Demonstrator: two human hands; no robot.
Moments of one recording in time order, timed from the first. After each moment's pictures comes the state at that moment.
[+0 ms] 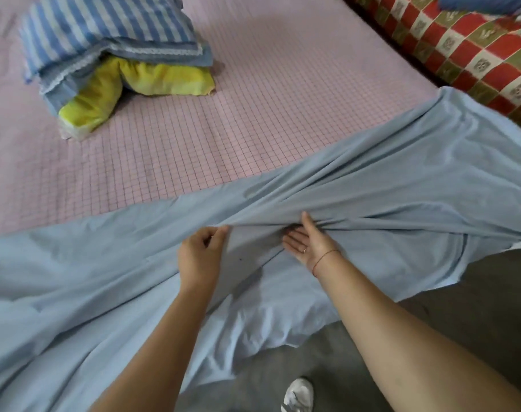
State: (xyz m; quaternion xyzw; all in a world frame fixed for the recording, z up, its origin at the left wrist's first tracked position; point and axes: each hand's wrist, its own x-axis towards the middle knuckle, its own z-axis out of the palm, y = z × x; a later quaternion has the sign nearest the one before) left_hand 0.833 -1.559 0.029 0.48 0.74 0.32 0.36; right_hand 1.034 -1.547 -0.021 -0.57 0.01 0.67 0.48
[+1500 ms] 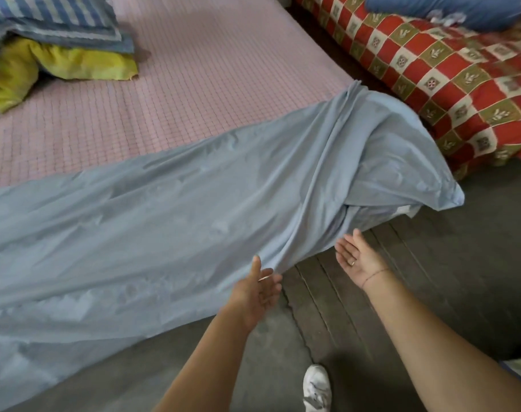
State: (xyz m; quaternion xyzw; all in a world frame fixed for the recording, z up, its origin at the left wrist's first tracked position) left_hand 1.091 -1.732 -0.033 0.10 0.58 0.22 0.78; right_hand 1.318 -1.731 -0.023 -0.63 0.03 0.56 0.53
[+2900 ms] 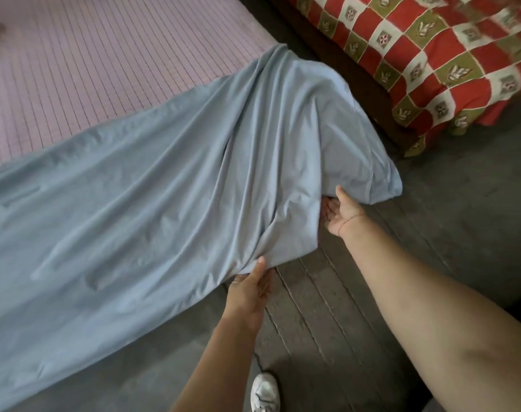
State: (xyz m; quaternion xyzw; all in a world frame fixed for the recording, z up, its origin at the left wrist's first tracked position) left_hand 1.360 -1.721 -0.087 0.02 0.56 0.32 0.77; right_hand 1.579 -1.639 -0.085 -0.59 0.14 0.55 0.57
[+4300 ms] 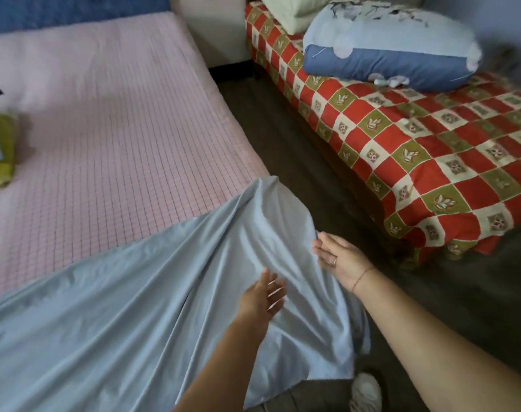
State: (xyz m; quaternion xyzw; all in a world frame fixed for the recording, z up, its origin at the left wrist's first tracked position) left_hand 1.546 -1.485 0.001 0.14 0.57 0.28 0.76; right_hand 1.738 -1.466 0.029 -0.63 -0.14 0.61 0.46
